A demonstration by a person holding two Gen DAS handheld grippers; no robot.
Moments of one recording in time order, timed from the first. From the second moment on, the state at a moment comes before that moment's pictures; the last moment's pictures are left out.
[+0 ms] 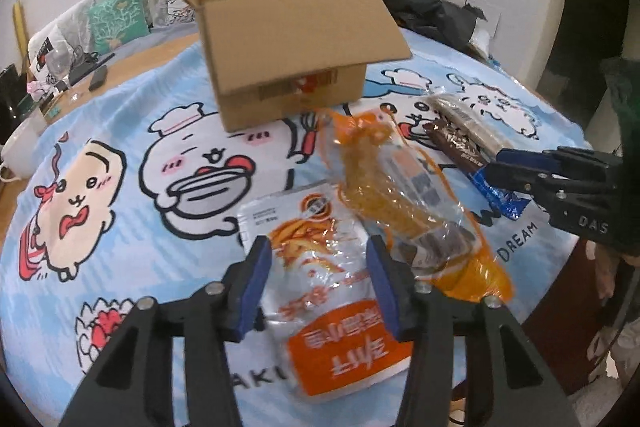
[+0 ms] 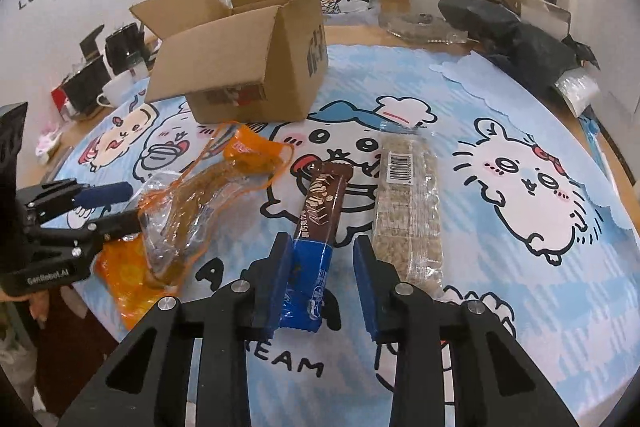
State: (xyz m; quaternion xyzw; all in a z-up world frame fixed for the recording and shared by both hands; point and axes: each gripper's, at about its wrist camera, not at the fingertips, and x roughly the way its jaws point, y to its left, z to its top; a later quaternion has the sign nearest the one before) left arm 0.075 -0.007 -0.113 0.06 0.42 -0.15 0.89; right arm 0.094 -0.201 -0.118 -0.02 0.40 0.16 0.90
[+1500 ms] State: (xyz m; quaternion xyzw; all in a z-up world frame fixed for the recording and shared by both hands) left arm 0.059 0.035 -0.123 0.01 0.39 -0.06 0.92; right arm 0.103 -0.189 -0.130 -0.07 0.37 0.14 0.92
